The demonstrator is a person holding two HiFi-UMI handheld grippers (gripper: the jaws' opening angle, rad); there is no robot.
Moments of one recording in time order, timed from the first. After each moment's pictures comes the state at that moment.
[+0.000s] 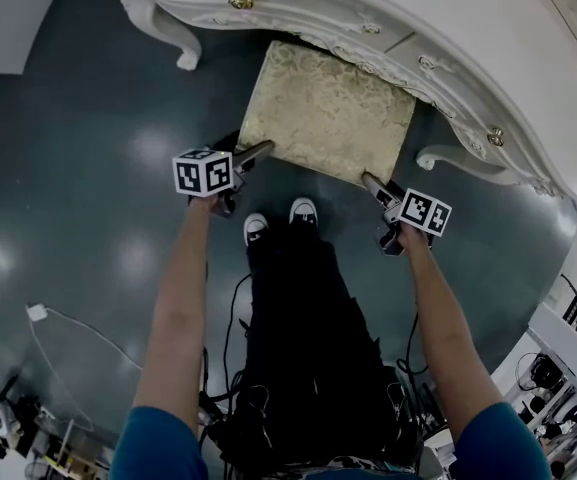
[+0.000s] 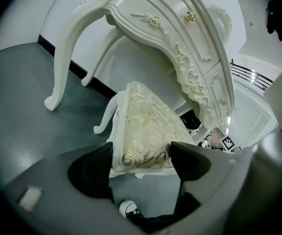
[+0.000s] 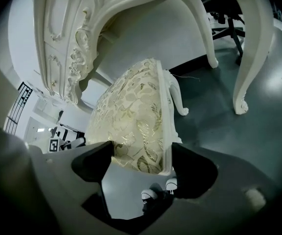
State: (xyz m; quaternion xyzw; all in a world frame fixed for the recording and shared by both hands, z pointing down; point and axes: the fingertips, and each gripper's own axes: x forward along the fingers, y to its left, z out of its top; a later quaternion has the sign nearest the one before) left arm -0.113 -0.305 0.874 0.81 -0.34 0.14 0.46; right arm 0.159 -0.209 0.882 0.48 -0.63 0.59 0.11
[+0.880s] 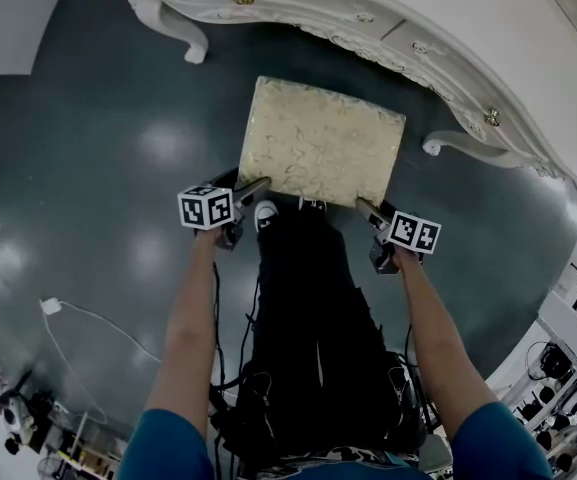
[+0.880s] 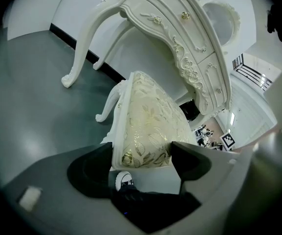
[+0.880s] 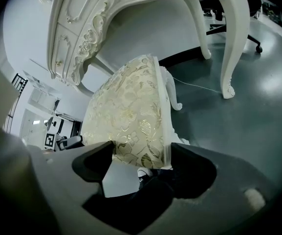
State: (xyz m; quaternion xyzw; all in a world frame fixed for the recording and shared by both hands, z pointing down) left arm -0.143 -0.192 0.886 0.77 -0.33 0.18 0.52; right arm 0.137 -0.111 0.885 0.47 -0.61 0.61 0.17
